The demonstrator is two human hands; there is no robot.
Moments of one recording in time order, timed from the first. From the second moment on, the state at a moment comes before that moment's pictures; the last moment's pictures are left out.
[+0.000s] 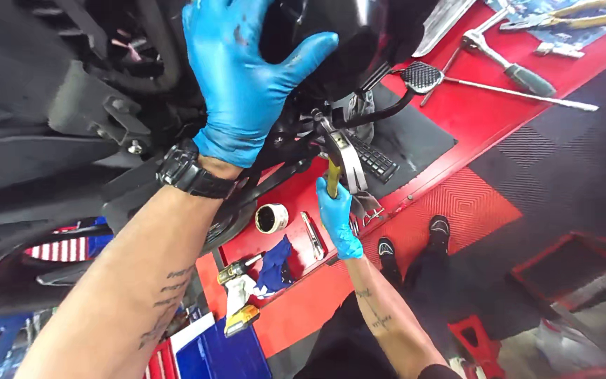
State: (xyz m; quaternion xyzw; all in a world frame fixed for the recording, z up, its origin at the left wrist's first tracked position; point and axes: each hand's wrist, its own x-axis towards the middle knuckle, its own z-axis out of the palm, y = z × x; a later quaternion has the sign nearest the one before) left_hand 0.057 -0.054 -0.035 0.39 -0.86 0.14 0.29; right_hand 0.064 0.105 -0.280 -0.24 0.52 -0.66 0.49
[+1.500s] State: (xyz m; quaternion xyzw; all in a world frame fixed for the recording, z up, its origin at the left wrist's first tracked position) left_hand 0.072 -0.033 -0.023 0.40 -0.87 0.16 0.22; right_hand 0.072 0.093 -0.231 -0.10 0.42 -0.69 0.58
